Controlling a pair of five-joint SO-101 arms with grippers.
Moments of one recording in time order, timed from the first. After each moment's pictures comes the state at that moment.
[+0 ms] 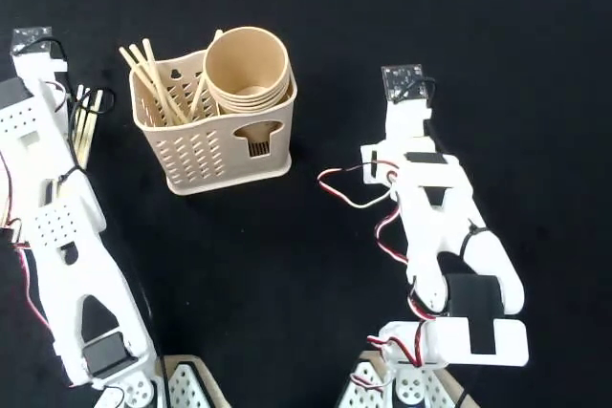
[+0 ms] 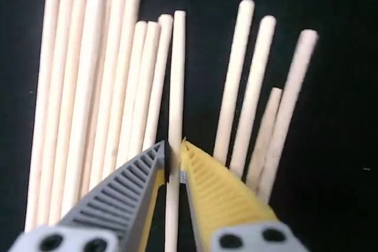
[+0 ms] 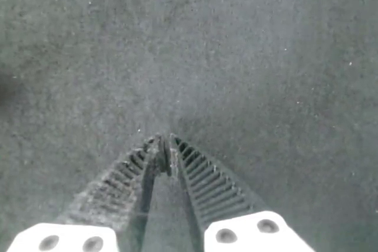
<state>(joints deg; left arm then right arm) -32.3 84.5 -90.6 90.9 -19.0 1.3 -2.7 44.7 27.6 5.9</state>
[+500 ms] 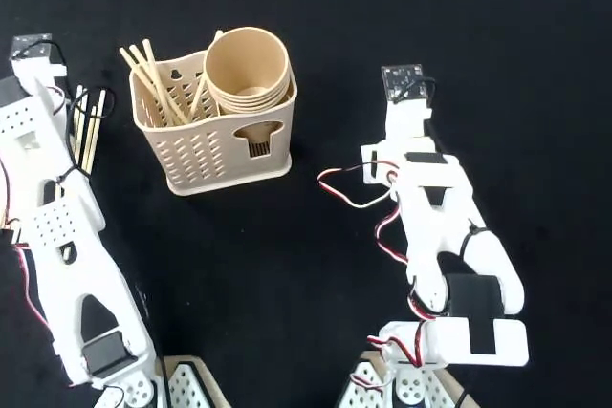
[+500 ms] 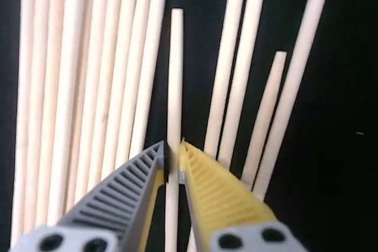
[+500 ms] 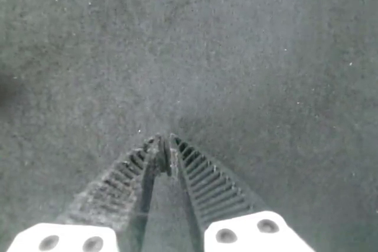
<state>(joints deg) -32.4 79.5 -93.8 99.1 -18.2 1.3 -2.7 44.7 27.6 5.9</state>
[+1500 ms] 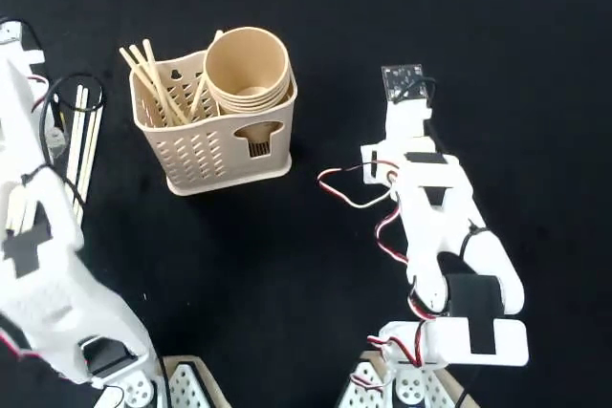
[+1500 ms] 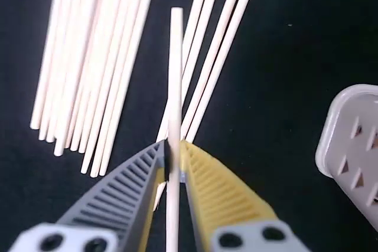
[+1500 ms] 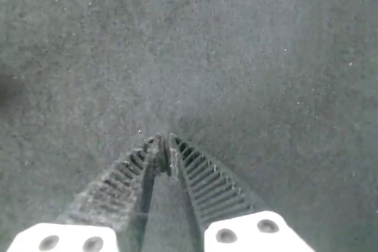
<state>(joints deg) -32.0 18.2 -21.3 88.9 -9.2 1.3 -2.7 44.7 27.6 5.9</state>
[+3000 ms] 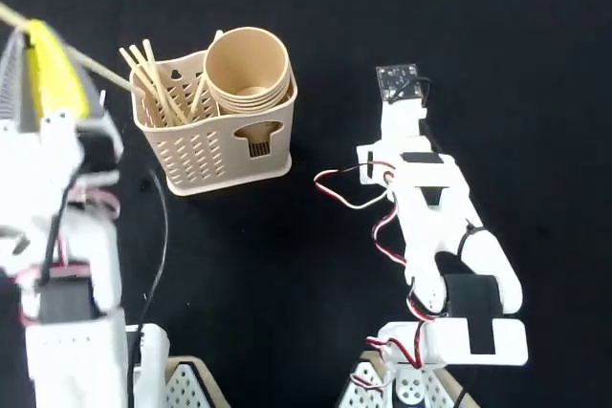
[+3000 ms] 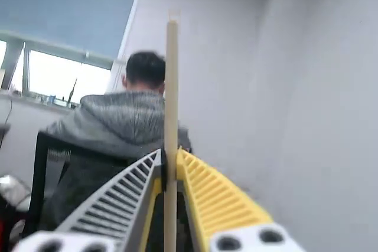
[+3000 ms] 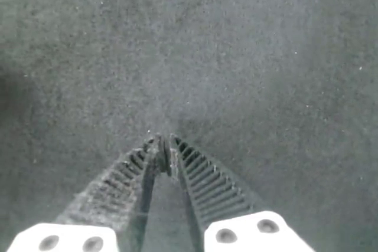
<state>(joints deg) -11.2 -71.1 57.6 -5.0 15.1 0.3 -2.7 44.7 27.6 5.9</state>
